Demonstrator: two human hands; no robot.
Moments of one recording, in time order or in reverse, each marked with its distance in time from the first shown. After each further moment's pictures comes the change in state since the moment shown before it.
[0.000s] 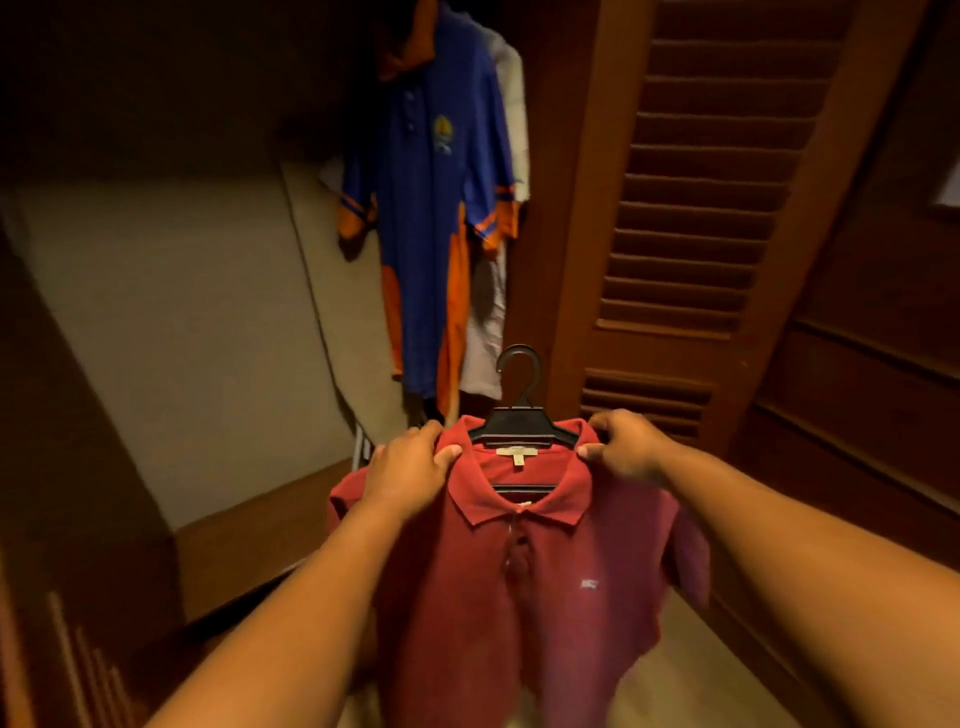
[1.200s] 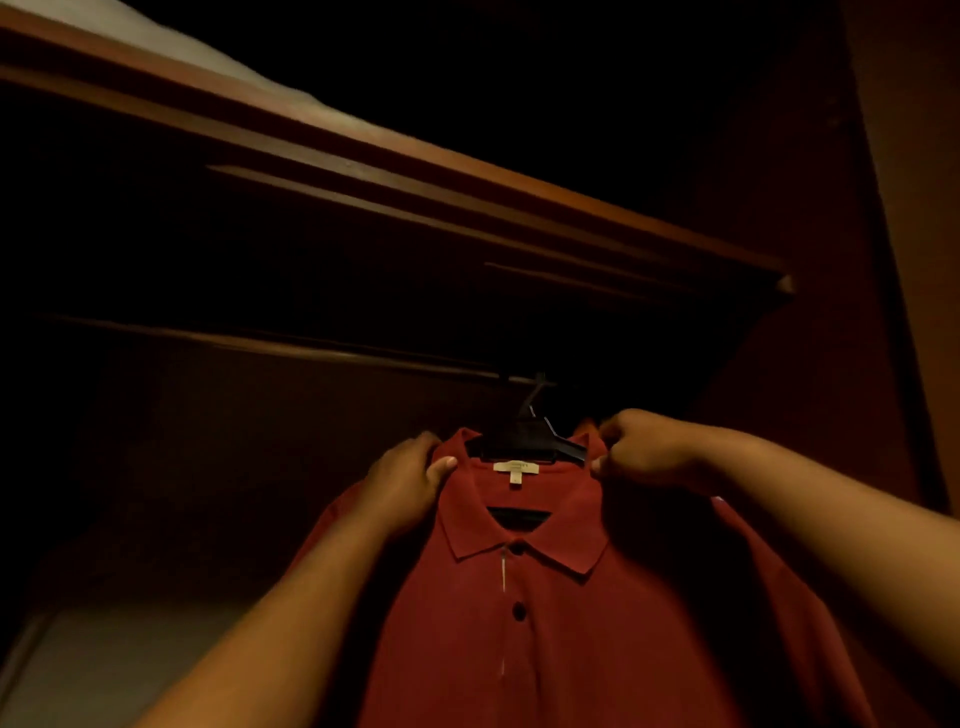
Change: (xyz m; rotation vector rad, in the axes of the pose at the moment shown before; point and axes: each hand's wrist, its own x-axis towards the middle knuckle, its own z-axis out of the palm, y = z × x) left_hand 0.492 -0.069 -0.337 0.035 0.688 0.123; right_hand 0.377 -0.341 -0.308 -0.055 0.318 -0.499
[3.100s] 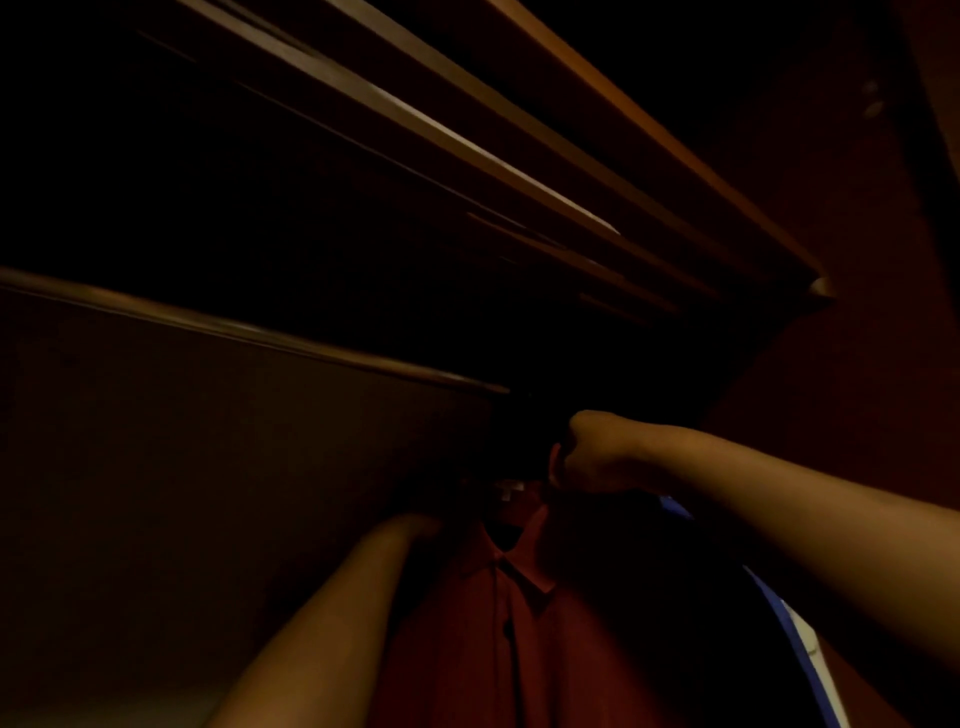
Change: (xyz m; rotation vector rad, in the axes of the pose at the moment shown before) left_hand 0.107 -0.016 0.122 -0.279 -0.443 -0.146; right_hand 0.099 0.000 0.027 -0.155 0.118 0.125
